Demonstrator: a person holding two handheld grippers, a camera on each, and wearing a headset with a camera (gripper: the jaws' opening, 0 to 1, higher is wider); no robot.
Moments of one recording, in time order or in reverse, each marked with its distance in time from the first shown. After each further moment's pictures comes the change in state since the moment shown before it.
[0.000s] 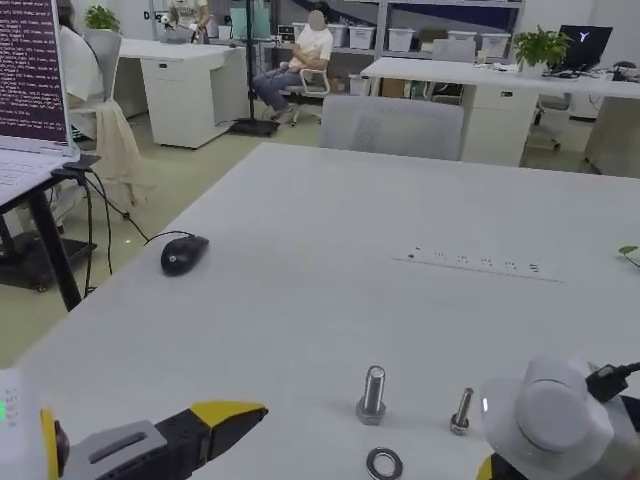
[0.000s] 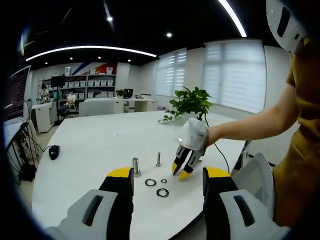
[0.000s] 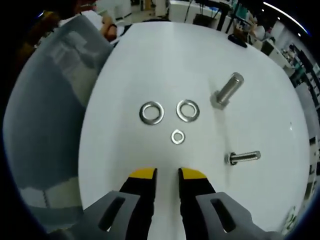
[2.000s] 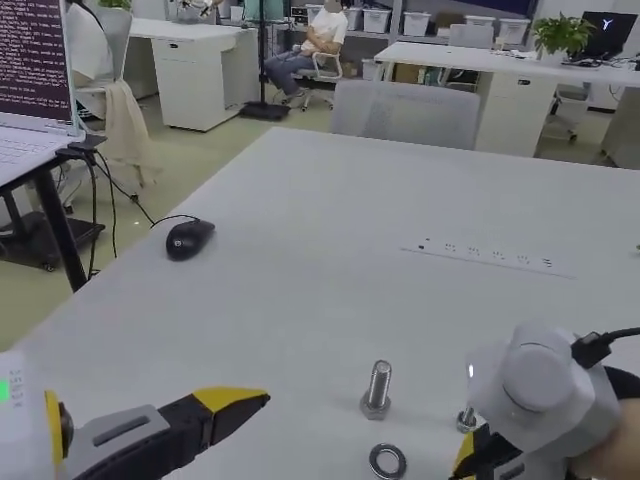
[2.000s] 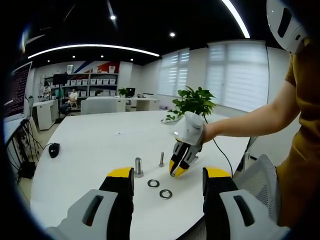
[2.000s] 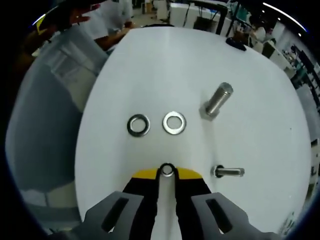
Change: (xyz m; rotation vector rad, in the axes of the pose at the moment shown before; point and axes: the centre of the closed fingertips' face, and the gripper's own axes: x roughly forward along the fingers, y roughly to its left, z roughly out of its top) left arm 0.013 0.009 -0.001 -0.017 0.002 0.012; right arm -0.009 -0.023 0.007 0.005 -0.028 0.020
